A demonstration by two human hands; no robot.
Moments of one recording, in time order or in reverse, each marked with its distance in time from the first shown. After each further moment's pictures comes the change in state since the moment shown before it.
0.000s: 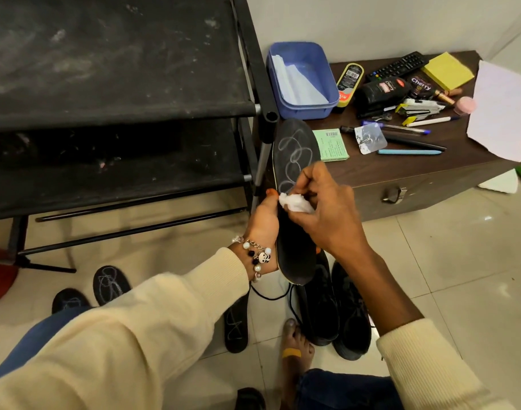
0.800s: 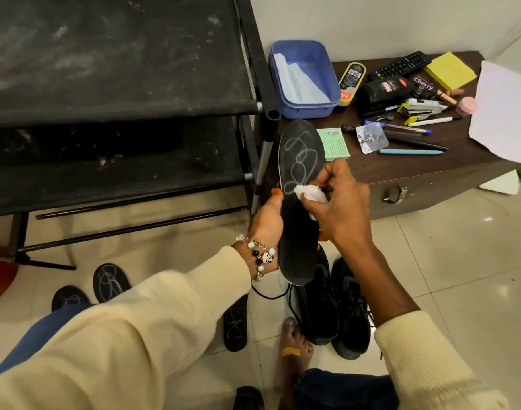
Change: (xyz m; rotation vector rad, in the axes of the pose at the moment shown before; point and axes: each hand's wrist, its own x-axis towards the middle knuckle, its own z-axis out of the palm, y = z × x) left_hand 0.011 -0.005 -0.001 0.142 0.064 0.059; right_hand 0.004 0.020 0.001 -0.013 0.187 0.144
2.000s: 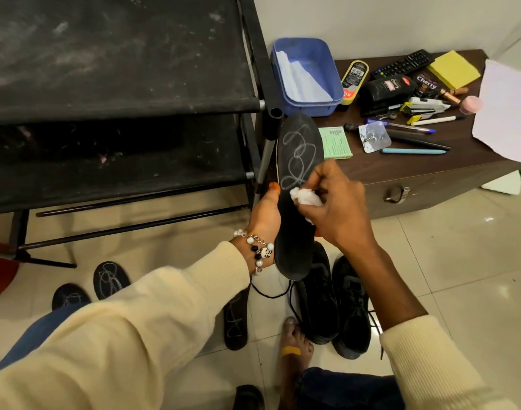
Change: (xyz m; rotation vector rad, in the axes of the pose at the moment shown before) left_hand 0.008 0.008 -0.004 0.013 0.026 0.053; right_hand 0.000 -0.007 -0.003 -0.008 -0.149 -0.035
